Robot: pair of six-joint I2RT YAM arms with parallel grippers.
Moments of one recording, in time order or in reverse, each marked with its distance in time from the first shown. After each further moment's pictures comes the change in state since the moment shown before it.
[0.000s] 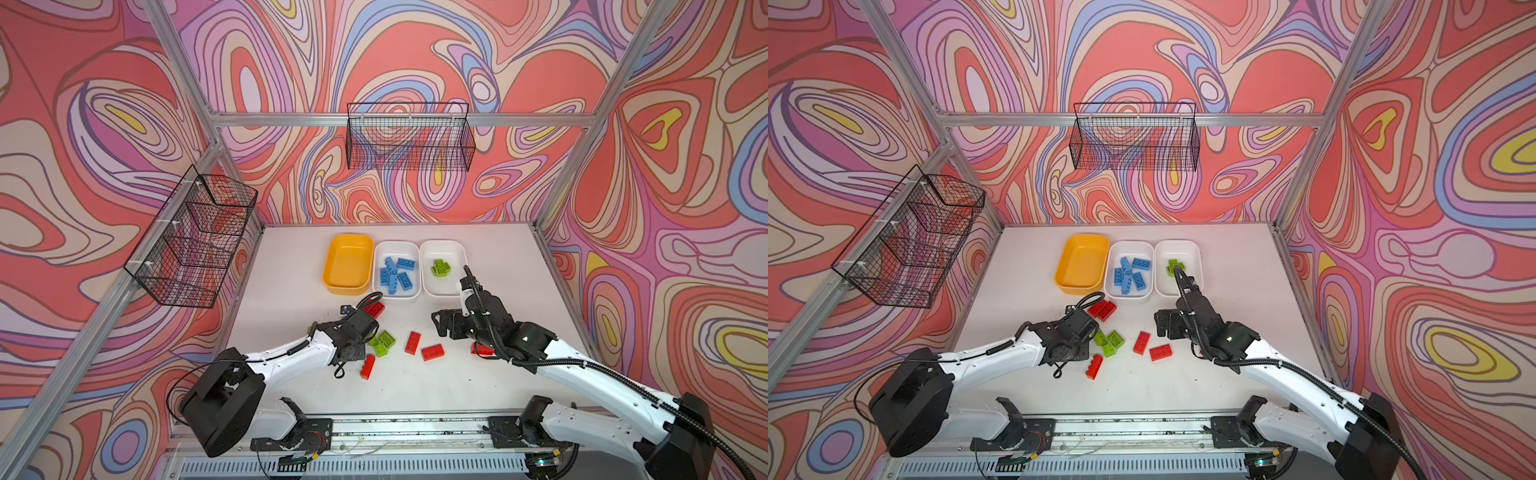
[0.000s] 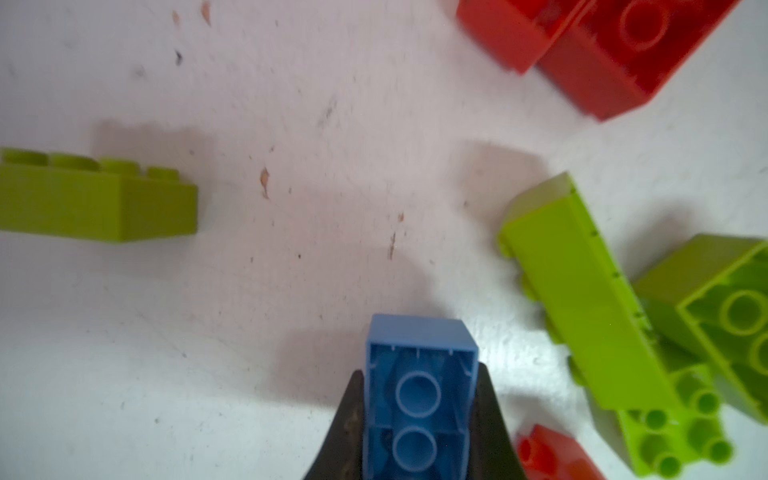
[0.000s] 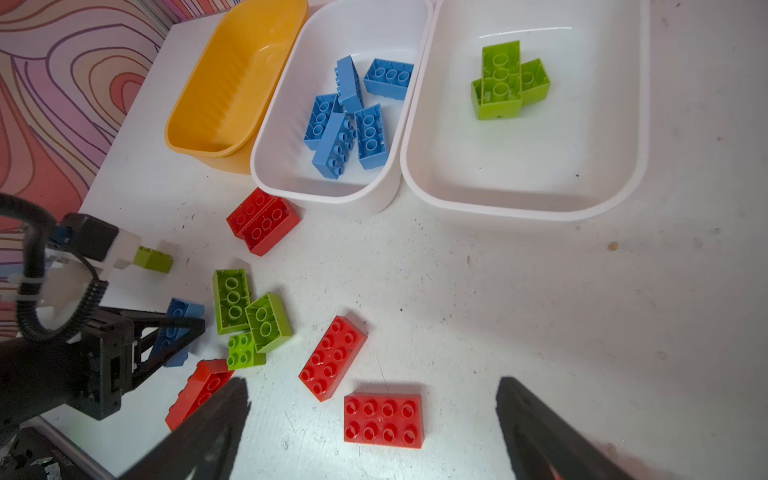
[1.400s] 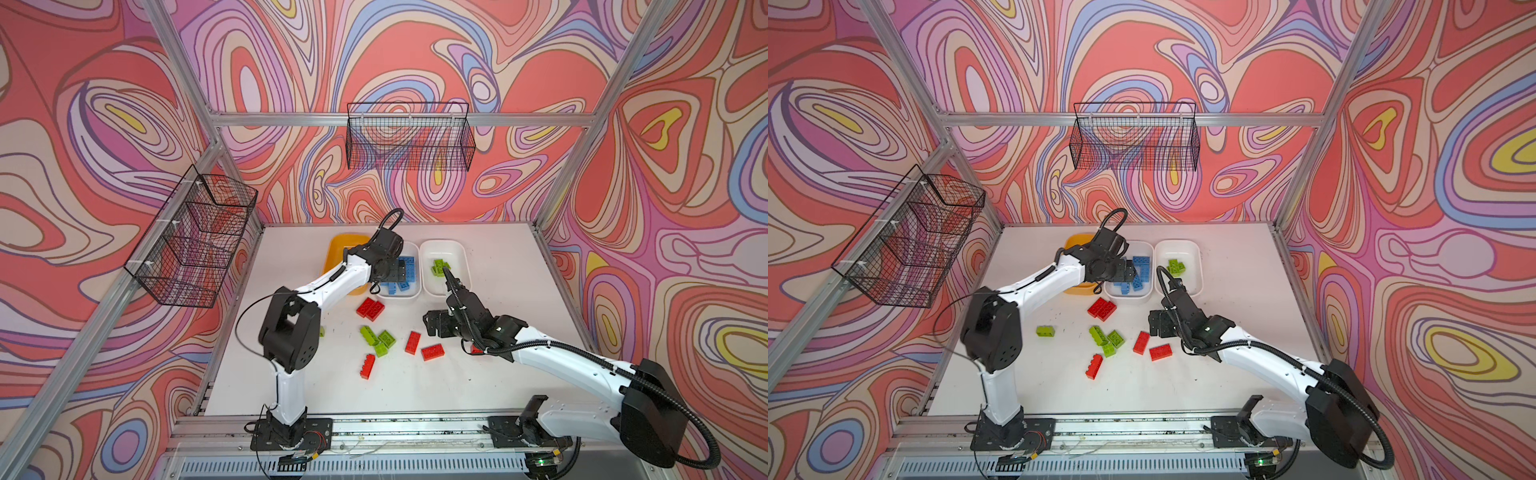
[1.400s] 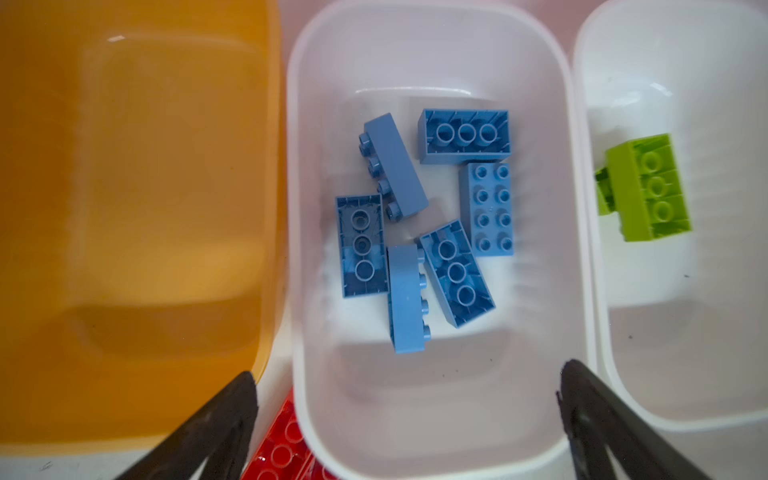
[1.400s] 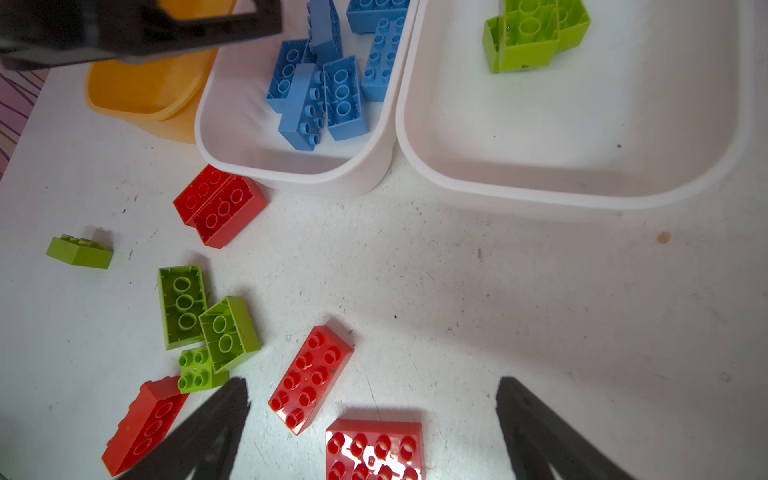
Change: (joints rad) left arm 0.147 0.465 0.776 -0.023 0.139 0.249; right arm 0.001 0.200 0.005 0.079 0.007 0.010
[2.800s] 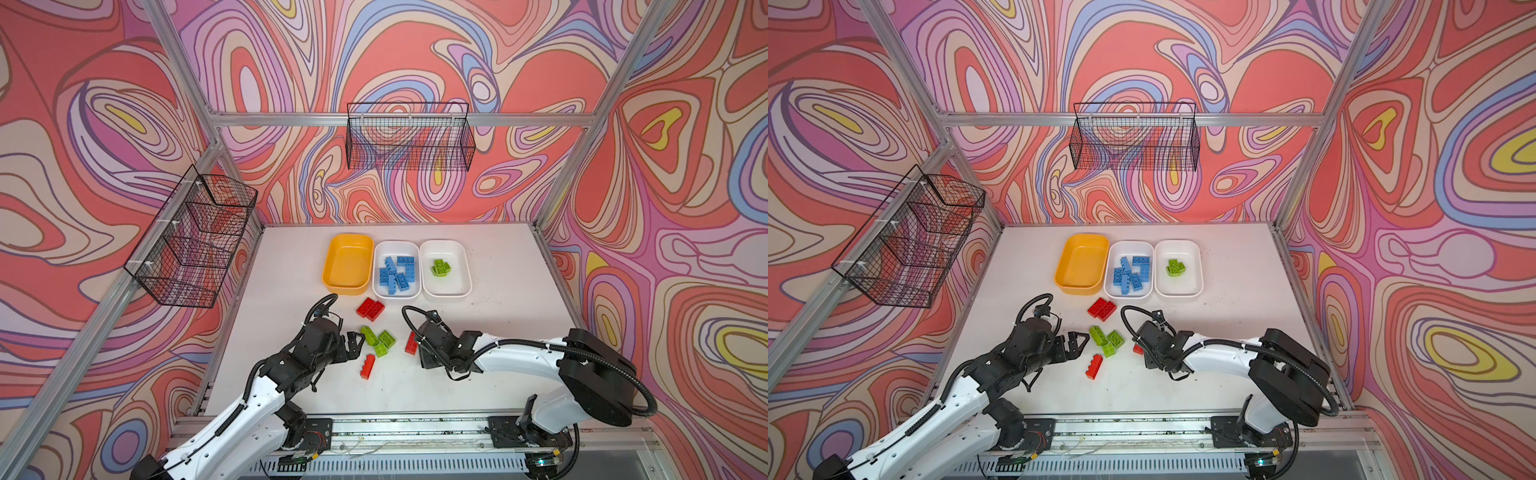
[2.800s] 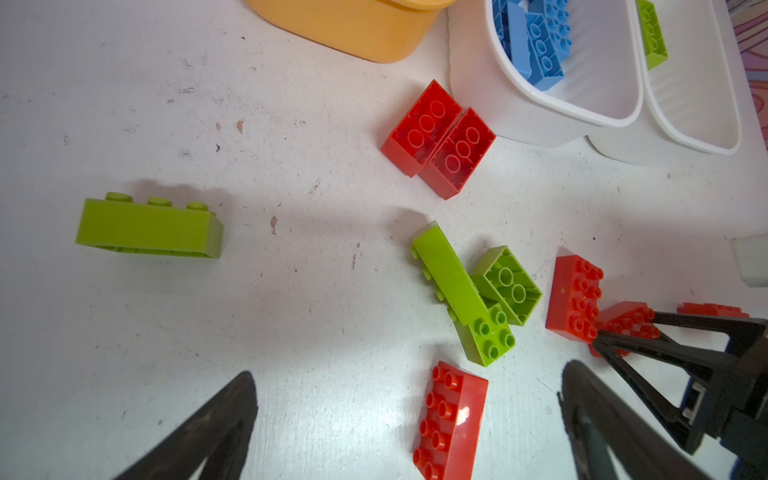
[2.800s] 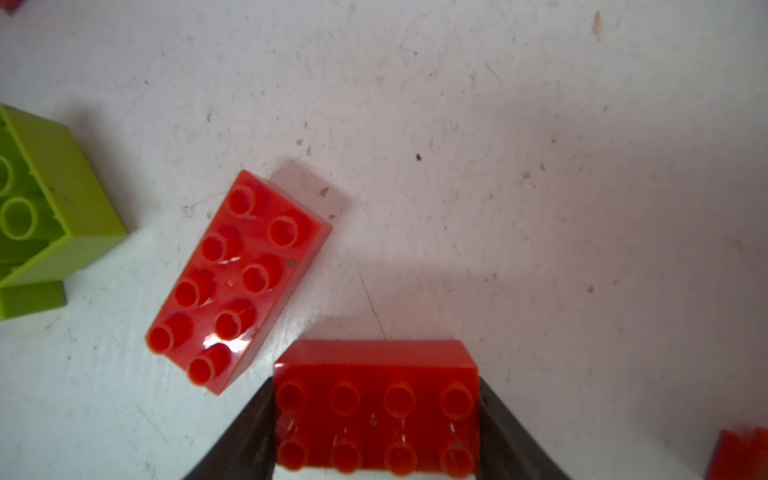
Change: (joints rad) left arm -0.007 -1.076 -1.030 0.116 0.065 -0.165; right arm 0.230 0.275 -0.009 -0.067 0.124 0.164
